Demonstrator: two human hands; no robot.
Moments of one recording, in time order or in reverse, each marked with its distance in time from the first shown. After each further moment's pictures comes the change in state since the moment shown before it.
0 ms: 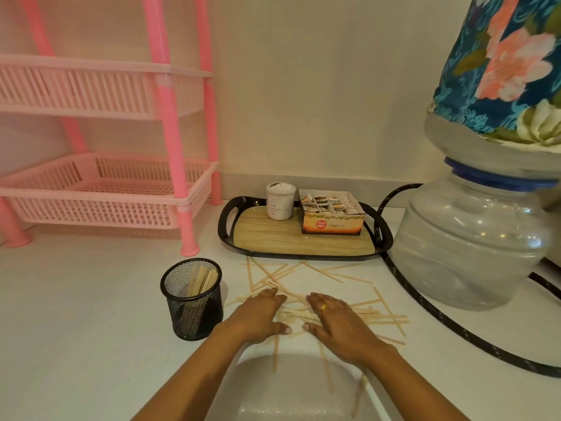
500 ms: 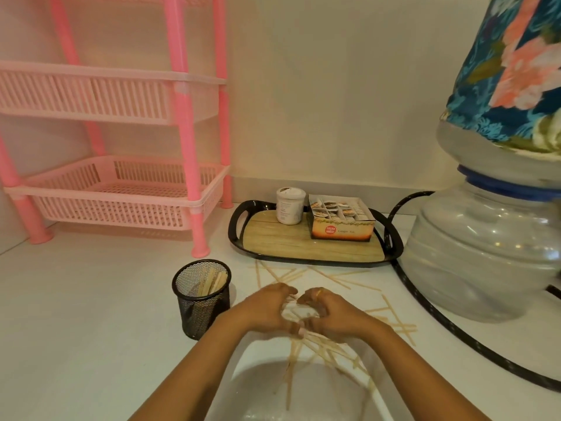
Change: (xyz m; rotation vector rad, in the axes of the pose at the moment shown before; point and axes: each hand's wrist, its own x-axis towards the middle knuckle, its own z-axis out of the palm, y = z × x) left_hand -0.017 0.010 -0.031 -0.169 0.017 0.056; right_hand 0.030 -0.015 -0.030 0.469 -0.208 0.042
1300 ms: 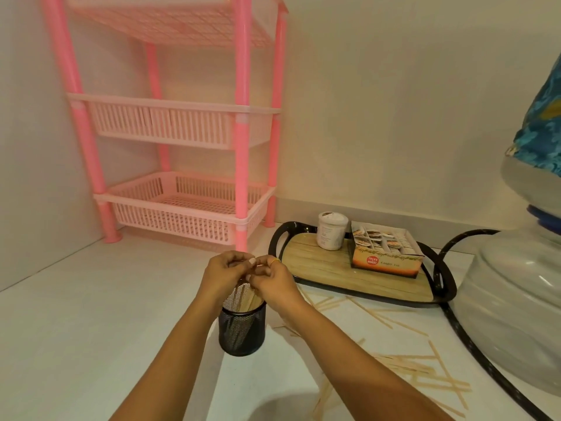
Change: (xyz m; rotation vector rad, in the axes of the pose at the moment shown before) left_hand -0.060 -0.051 -0.078 -0.918 0.913 -0.230; right_hand 0.075 -0.160 0.046 0.634 0.169 -0.169
